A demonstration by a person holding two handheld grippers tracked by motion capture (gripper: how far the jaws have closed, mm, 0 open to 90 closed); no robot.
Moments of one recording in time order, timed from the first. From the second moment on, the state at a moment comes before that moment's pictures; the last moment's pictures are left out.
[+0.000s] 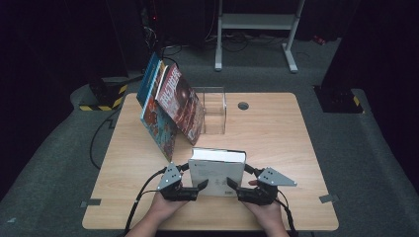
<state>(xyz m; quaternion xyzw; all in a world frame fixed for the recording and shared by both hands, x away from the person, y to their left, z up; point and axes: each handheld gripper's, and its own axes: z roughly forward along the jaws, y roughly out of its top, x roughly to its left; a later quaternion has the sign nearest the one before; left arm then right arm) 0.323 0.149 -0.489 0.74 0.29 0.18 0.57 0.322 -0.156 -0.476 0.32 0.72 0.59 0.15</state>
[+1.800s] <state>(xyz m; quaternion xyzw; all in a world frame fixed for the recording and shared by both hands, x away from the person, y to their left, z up) 0.333 0.155 -0.500 0.75 0.34 0.21 0.53 0.314 -0.141 -0.474 0.25 0.76 0.57 0.19</state>
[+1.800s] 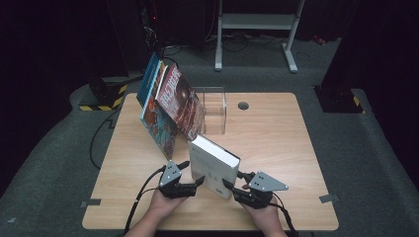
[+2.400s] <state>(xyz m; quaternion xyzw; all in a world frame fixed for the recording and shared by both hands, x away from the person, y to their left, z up) 0.341 0.161 -0.507 0.75 0.37 0.21 0.50 0.316 -0.163 -0.476 0.34 0.71 0.54 0.28</state>
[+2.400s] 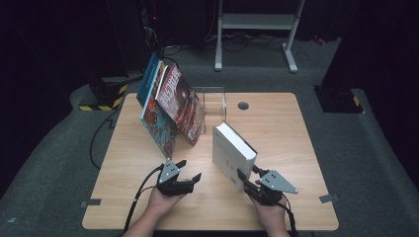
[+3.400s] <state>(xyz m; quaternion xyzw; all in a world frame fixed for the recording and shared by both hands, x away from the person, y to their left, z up) 0.352 0.188 -0.519 0.85 0.37 0.22 0.31 0.320 -0.170 -0.476 0.38 0.70 0.55 0.26</state>
